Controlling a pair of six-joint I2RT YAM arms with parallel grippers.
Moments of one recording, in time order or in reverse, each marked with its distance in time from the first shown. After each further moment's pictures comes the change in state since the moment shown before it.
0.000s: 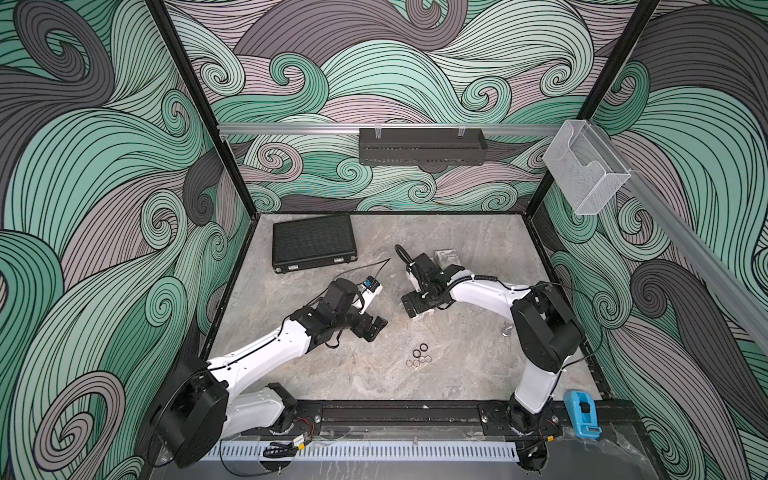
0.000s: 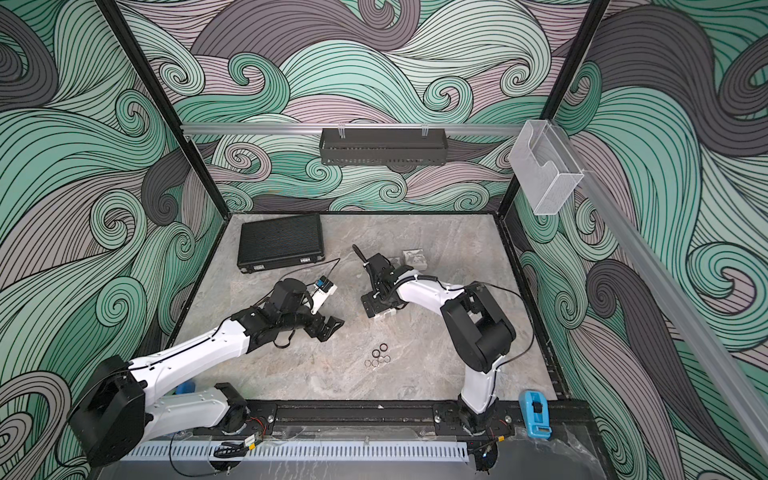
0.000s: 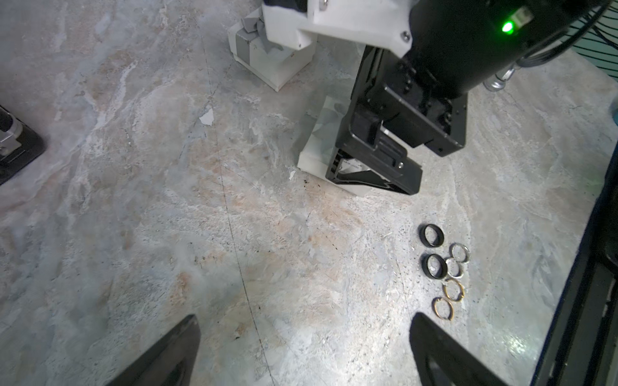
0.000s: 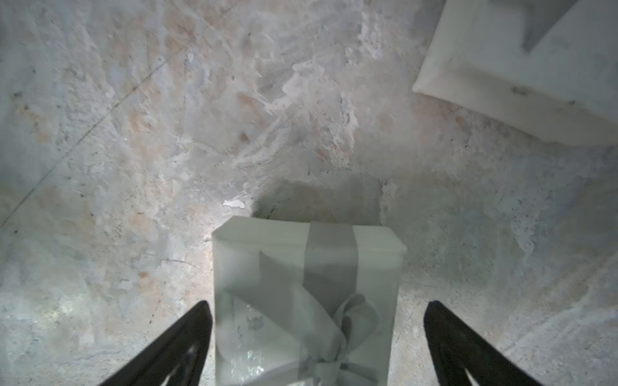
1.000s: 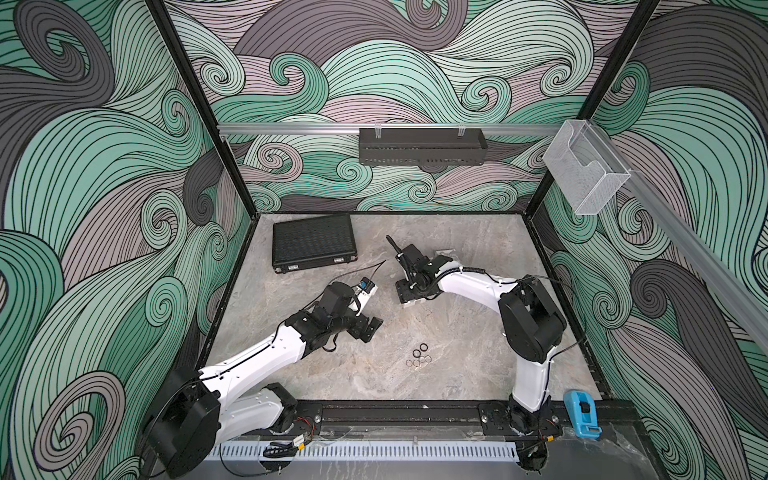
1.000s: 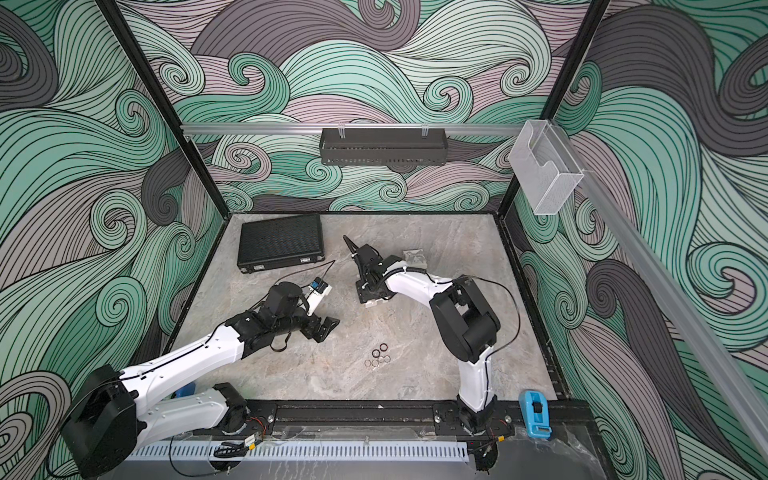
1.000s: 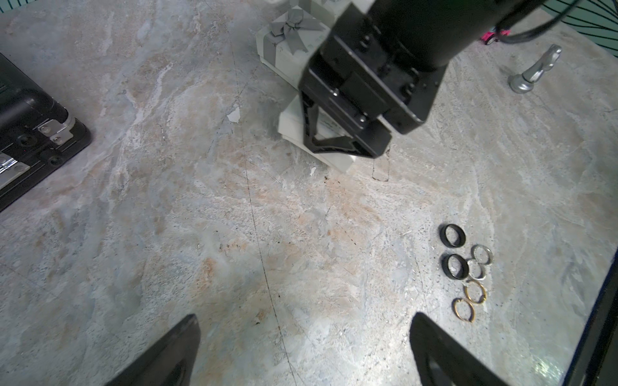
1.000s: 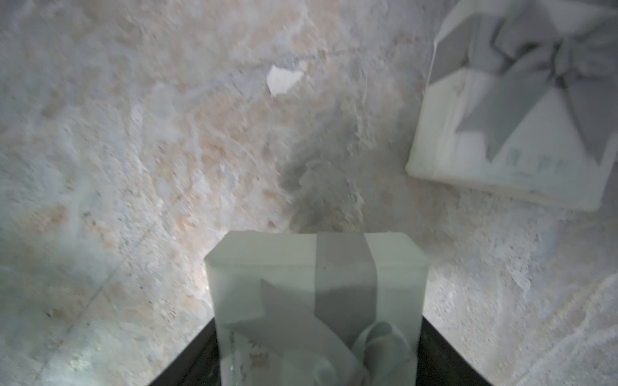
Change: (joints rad) left arm 0.000 -0.049 -0.032 0.001 -0.060 -0.004; right arm 0.024 0.126 0.226 -0.046 0.047 0.140
